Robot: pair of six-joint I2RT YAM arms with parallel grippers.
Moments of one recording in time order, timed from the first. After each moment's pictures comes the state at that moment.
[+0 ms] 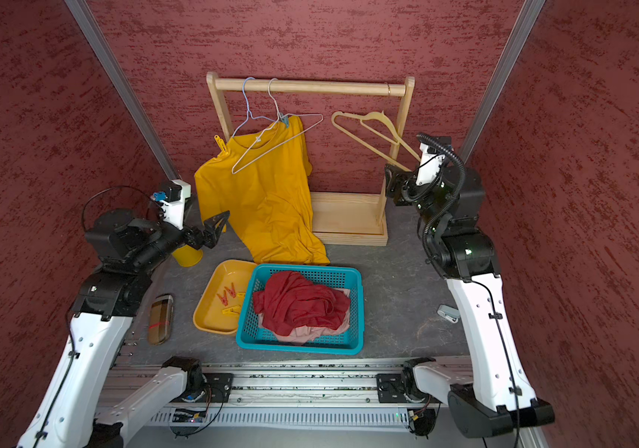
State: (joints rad) left arm -0.10 0.92 1.26 -0.45 0.34 0.14; right arm 0.15 1.17 1.63 -0.52 -0.09 0.17
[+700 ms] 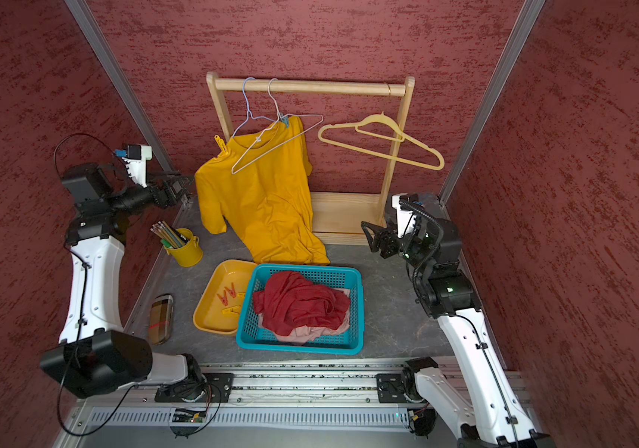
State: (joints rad) left arm 0.36 1.40 1.57 -0.39 0.98 -0.01; right arm 0.15 0.91 1.06 -0.31 -0.44 0.14
